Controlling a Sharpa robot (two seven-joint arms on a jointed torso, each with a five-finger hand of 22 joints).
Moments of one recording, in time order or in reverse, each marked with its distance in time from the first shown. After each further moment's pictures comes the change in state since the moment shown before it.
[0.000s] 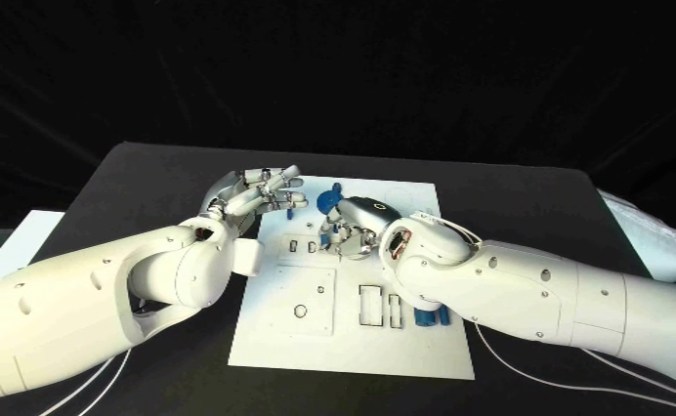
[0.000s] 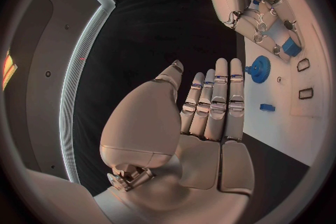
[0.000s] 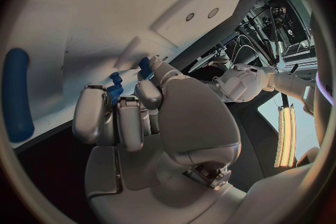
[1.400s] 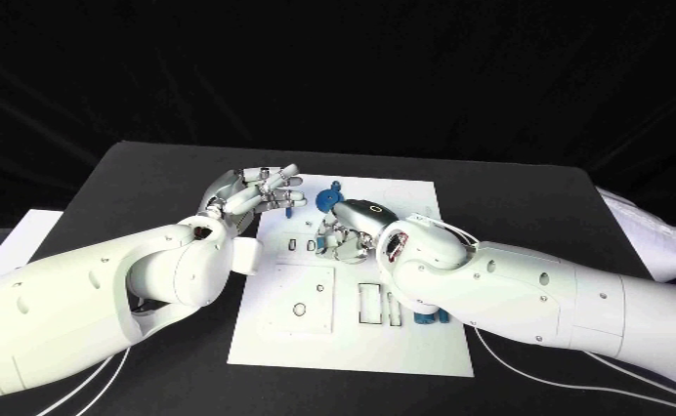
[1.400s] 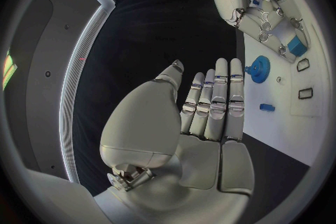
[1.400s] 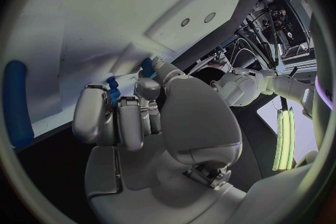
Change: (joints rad) left arm 0.000 -0.001 0.000 0.000 0.000 0.001 -0.002; left_hand 0.000 0.000 0.001 -0.007 0.000 0.000 0.000 0.000 0.000 0.000 0.000 0.000 0.000 0.000 0.000 0.000 0.002 0.000 0.000 0.000 0.000 0.000; right arm -0.010 0.000 0.001 0.021 -0.031 0.012 -0.024; right_hand -0.035 -0.036 -0.002 0.001 0.012 0.003 -0.003 -0.009 0.027 -0.048 0.009 -0.105 -0.081 0.000 0.000 -0.005 0.000 0.000 0.000 0.000 -0.004 -0.003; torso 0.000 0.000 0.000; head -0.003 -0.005
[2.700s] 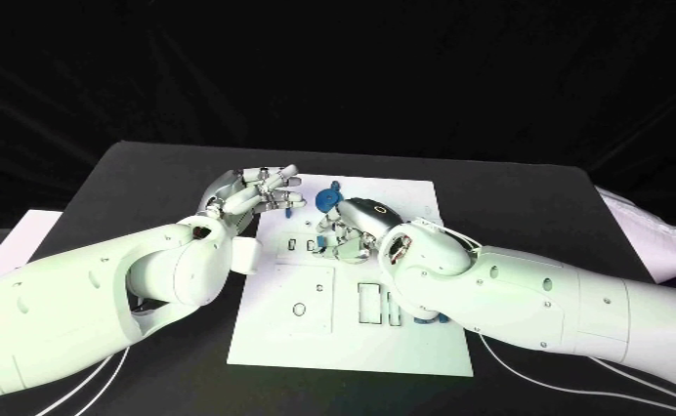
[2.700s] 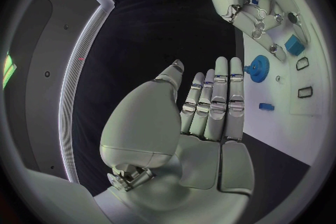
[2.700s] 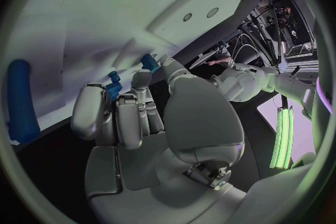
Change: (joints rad) left arm 0.000 0.003 0.000 -0.009 -0.004 0.003 -0.008; left_hand 0.000 0.000 0.000 -0.009 0.000 0.000 0.000 0.000 0.000 0.004 -0.004 -0.004 0.000 0.050 -0.007 0.014 0.025 0.000 0.035 -0.009 0.021 0.007; right arm -0.011 -0.019 -0.006 0.026 -0.008 -0.100 -0.014; right_hand -0.074 -0.073 -0.126 0.067 0.032 -0.098 0.037 -0.060 -0.028 -0.099 0.033 -0.131 -0.124 0.000 0.021 -0.019 0.000 0.000 -0.014 0.022 -0.012 -0.017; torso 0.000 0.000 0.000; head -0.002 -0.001
